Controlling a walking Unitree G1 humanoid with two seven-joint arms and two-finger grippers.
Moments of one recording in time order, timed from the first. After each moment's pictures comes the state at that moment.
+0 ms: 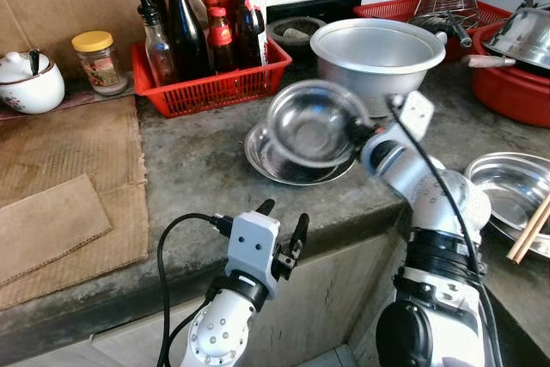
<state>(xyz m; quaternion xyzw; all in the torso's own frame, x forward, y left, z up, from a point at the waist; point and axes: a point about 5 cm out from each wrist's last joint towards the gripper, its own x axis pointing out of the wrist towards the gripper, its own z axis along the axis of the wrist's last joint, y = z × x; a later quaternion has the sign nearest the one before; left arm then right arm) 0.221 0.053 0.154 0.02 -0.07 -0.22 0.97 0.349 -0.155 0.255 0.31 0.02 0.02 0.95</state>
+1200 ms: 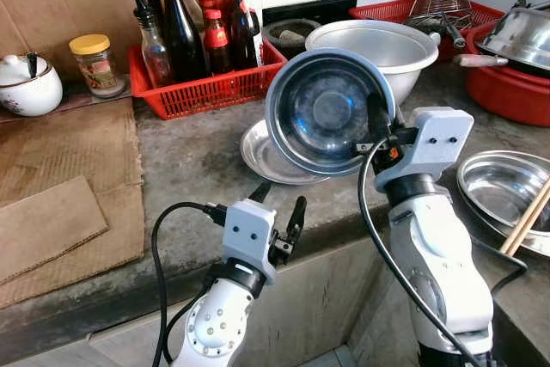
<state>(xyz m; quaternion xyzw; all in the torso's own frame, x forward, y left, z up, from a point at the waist) 0.227 0.056 0.170 0.03 -0.11 -0.20 0.97 0.274 -0.130 0.252 0.04 -0.23 0.06 0.97</state>
